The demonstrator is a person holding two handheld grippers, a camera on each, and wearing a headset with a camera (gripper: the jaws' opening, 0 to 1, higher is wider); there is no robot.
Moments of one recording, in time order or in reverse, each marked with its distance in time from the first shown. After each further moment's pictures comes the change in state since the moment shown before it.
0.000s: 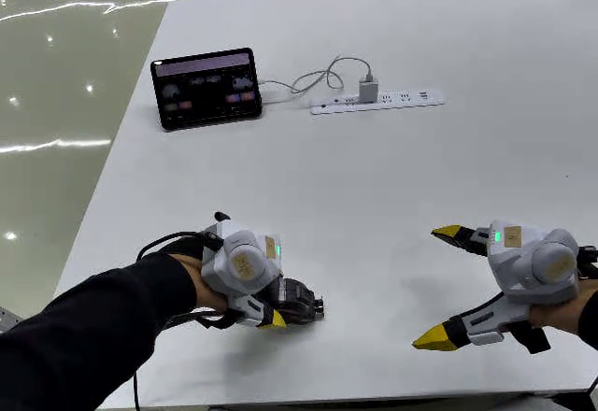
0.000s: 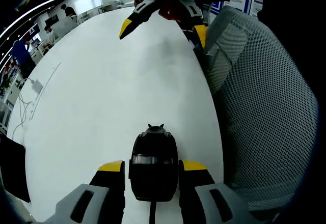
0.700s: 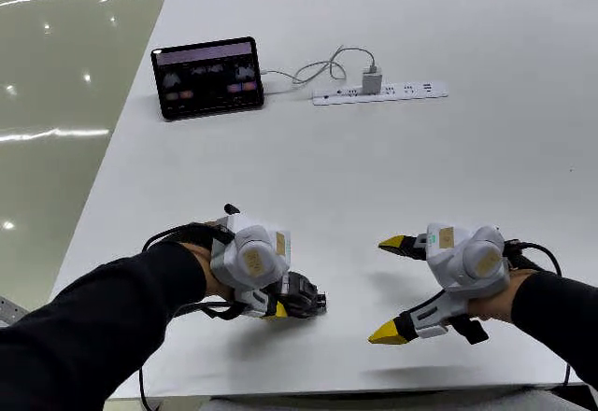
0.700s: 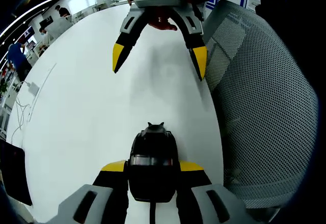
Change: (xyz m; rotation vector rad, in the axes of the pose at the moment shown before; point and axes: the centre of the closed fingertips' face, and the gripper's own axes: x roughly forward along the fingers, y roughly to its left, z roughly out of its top) left arm 0.003 -0.002 -0.003 0.005 0.031 -0.018; right arm 0.071 0.026 0.012 -0.056 0.028 0.124
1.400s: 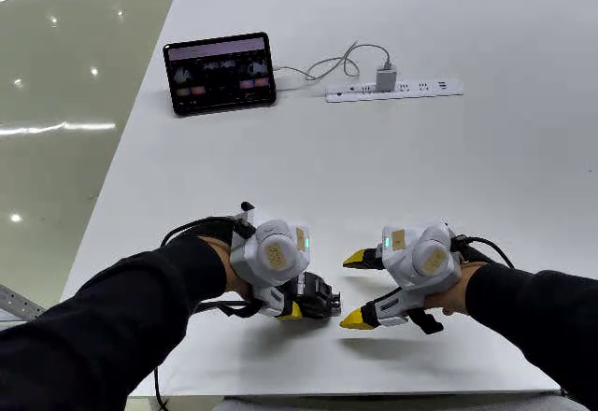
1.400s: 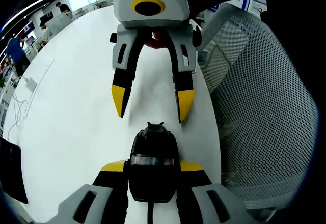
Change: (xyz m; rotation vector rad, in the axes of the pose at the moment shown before) left arm 0.001 -0.001 -0.001 -0.031 0.002 -0.030; right arm 0.056 0.004 0.010 -0.080 0.066 0.078
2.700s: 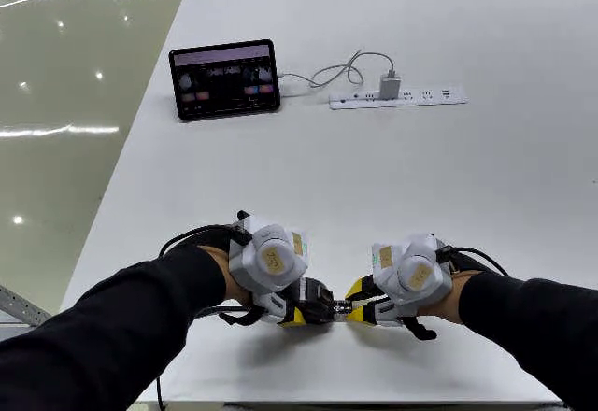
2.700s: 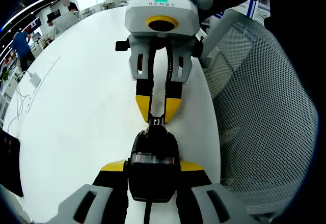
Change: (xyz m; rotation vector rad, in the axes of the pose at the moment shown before) left arm 0.000 0.000 0.001 -0.051 -0.036 0.017; right arm 0.003 0.004 -0.017 -0.060 0.118 0.024
